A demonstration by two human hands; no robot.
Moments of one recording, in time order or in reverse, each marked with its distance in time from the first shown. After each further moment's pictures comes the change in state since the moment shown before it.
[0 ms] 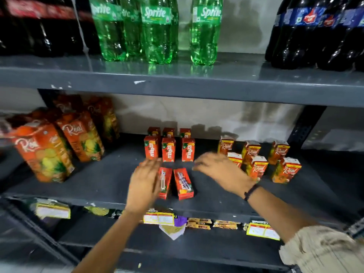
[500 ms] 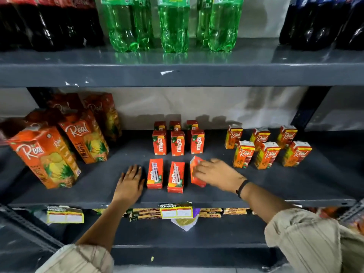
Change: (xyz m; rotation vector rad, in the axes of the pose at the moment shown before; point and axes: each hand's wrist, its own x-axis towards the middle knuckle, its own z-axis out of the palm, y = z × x) left_hand -0.006 -0.137 0.023 0.178 -0.506 -0.227; right_hand 0.033 -0.047 0.047 -0.224 -0.113 -0.094
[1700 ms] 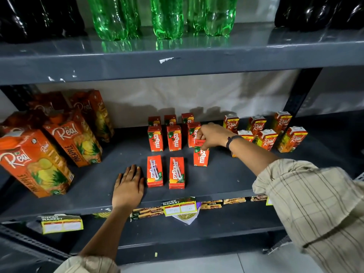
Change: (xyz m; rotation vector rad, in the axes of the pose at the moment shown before) left_hand -0.003 -0.006 0.013 -0.041 0.115 0.043; right_hand 0.064 0.060 -0.041 0.727 -0.359 0.657
